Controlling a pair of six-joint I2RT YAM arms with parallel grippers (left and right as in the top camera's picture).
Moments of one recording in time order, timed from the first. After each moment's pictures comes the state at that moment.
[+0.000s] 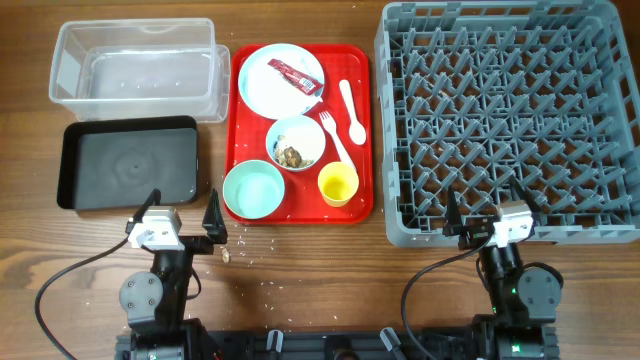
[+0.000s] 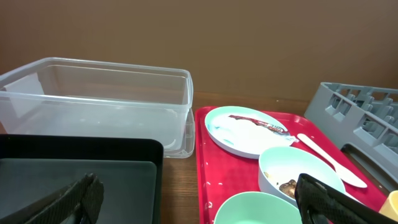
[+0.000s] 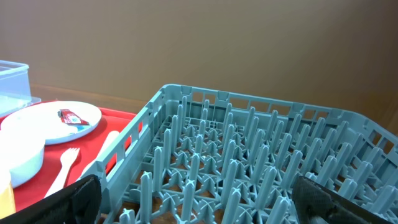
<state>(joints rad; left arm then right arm) 0.13 0.01 0.01 -0.06 0.18 -0.12 -0.03 0.01 0.01 0.01 -0.16 -0.12</state>
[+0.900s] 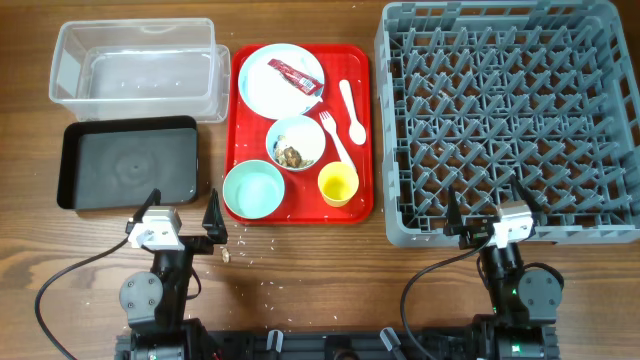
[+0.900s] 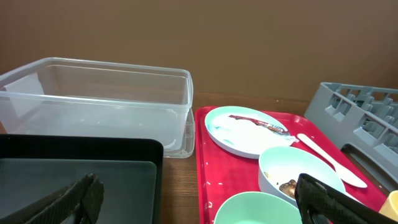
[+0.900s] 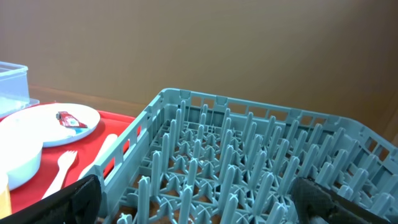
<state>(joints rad) 0.13 0.01 0.01 -0.06 0.18 -0.12 -0.03 0.01 0.01 0.04 -0.16 -0.14</state>
